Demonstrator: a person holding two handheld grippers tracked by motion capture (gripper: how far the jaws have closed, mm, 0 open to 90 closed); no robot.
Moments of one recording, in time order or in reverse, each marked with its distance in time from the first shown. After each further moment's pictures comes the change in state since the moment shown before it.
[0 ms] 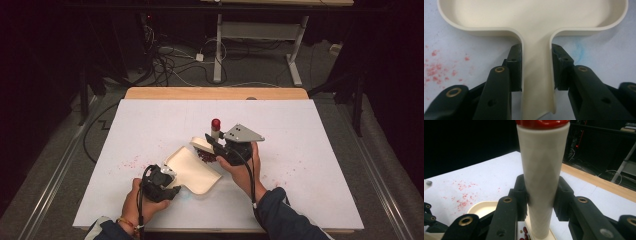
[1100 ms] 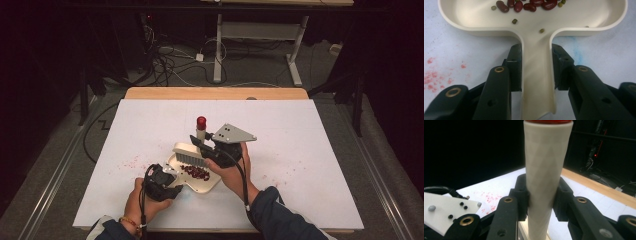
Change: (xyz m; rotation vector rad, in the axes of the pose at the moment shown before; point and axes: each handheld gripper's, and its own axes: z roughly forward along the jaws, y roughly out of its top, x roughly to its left) left arm 0.000 0.002 0.003 -0.018 -0.002 0.002; right arm 0.026 0.024 -0.001 -0.060 0.119 -0.002
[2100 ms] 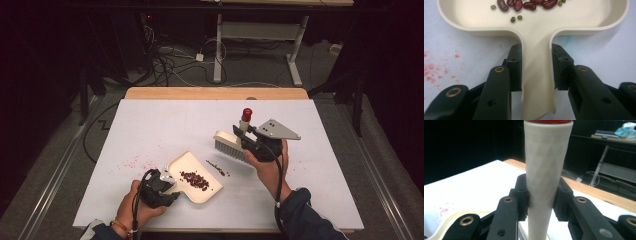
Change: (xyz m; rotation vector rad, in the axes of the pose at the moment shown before) left arm -0.006 -0.012 -0.009 0.046 -0.029 0.116; right arm -0.064 -0.017 -0.064 0.011 -0.239 0.034
